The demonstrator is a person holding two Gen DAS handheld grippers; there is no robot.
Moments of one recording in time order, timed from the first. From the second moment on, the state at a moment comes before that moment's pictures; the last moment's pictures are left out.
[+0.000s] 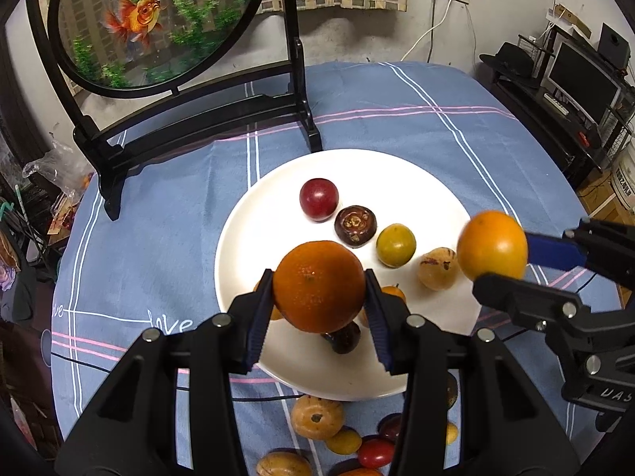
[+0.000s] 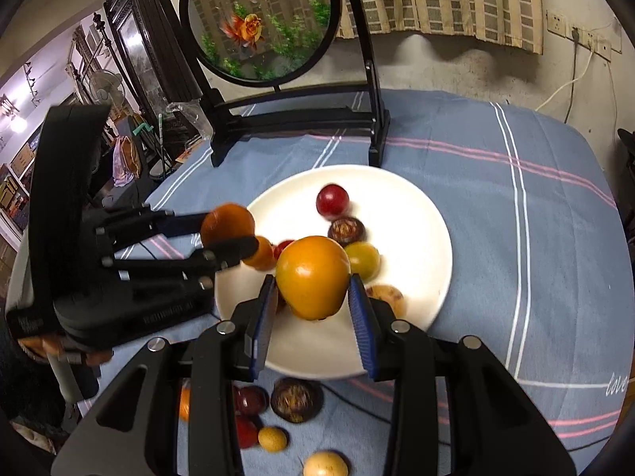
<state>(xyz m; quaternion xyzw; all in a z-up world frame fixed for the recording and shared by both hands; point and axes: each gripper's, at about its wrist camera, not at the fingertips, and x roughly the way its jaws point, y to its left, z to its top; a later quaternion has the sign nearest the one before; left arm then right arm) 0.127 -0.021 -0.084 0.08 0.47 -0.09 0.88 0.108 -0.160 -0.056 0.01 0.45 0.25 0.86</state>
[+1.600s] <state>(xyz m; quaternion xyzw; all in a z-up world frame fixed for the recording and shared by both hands) 0.143 -0.004 -0.074 0.07 0.45 -0.05 0.89 0.157 -0.167 -0.051 -0.02 0.46 0.22 0.86</state>
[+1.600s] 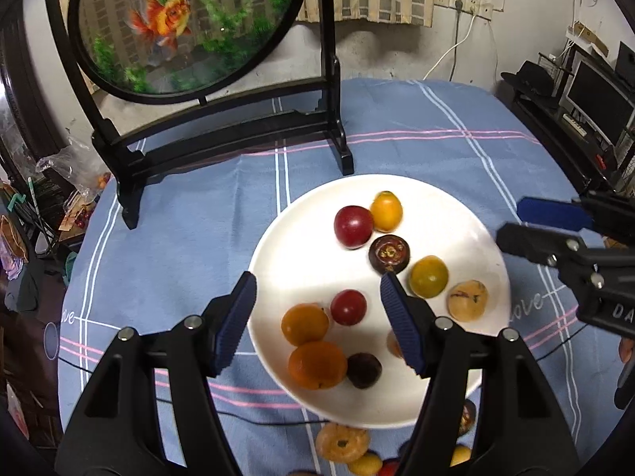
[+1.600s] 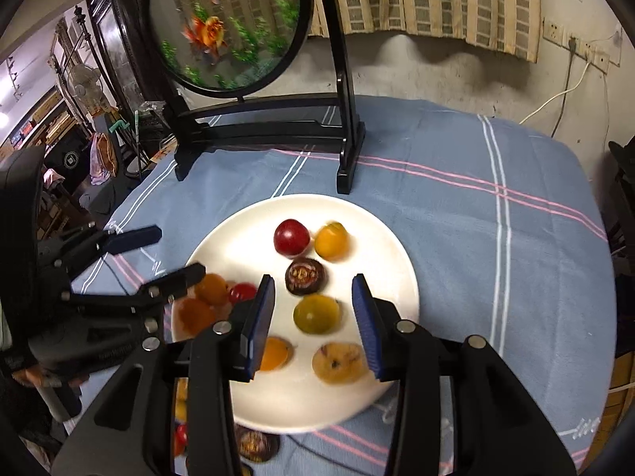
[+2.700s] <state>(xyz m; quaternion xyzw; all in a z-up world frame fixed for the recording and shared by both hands) -0.048 -0.007 -0.155 0.09 0.51 -0.16 0.84 -0.050 -0.203 -0.130 -0.03 0.53 0.18 0.83</state>
